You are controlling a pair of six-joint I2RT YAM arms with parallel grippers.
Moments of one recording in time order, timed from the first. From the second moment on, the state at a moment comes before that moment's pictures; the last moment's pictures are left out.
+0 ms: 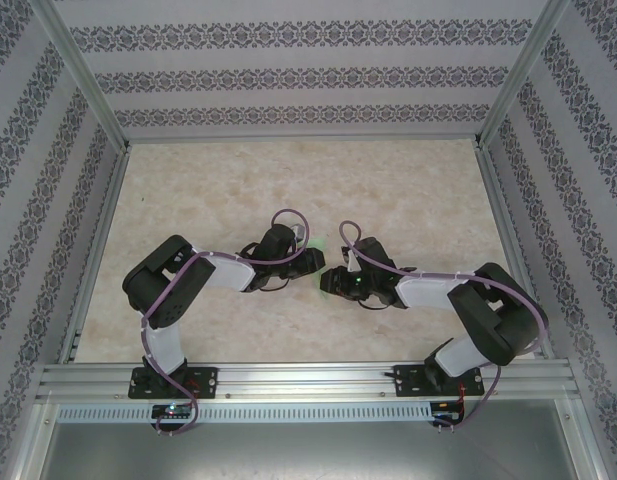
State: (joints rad) left arm -0.71 1.86 0.80 0.40 0.33 -0.98; right arm 0.62 1.50 0.50 0.16 -0.44 0.80
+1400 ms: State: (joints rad) left arm -0.71 1.86 0.81 0.38 0.33 -0.98; right arm 0.63 1.55 0.54 0.09 -0.40 0.79
